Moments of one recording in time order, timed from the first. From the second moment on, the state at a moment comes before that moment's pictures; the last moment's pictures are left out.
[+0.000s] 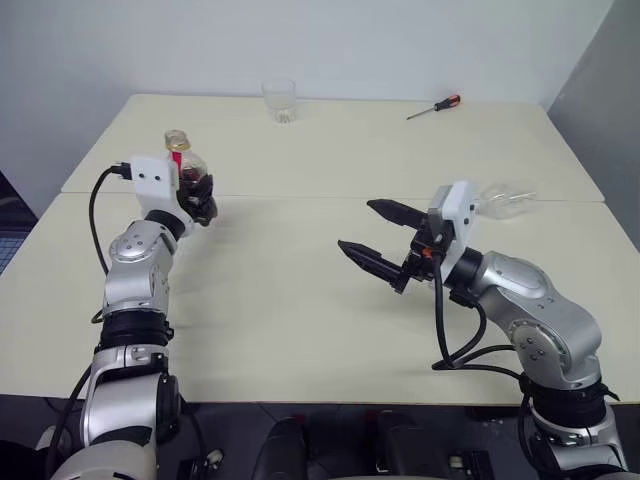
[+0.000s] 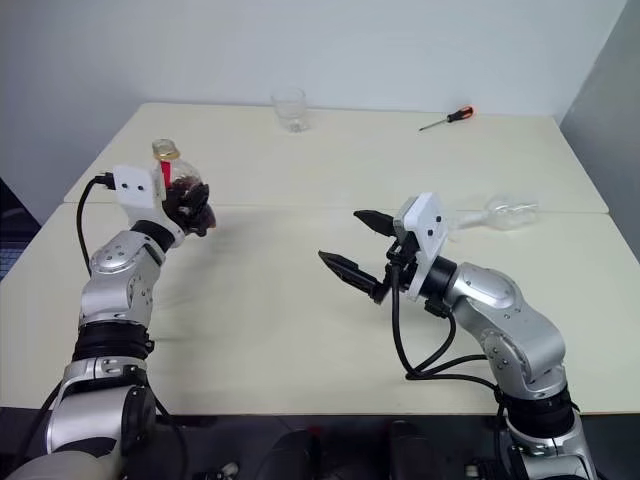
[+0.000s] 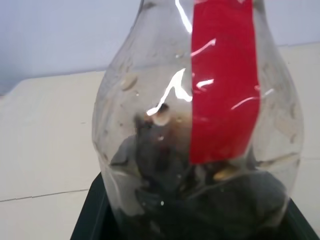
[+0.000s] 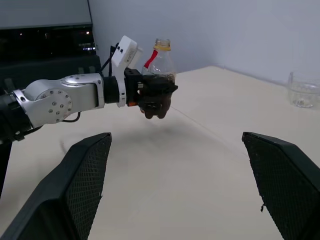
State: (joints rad) left arm -0.71 0.53 0.25 0.66 -0.21 0.03 -0.36; right arm -0.43 -0.37 0.09 -0.52 0.53 0.66 0.56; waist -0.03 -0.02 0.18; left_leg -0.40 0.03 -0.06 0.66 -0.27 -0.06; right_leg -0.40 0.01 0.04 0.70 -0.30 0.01
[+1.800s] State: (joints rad) left arm -0.09 0.37 0.36 -0.14 -0.39 0.31 -0.19; right arm -0.44 -0.35 0.14 -0.45 0.41 0.64 0.52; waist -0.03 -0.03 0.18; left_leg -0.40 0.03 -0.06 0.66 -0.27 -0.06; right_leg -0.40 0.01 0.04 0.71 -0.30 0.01
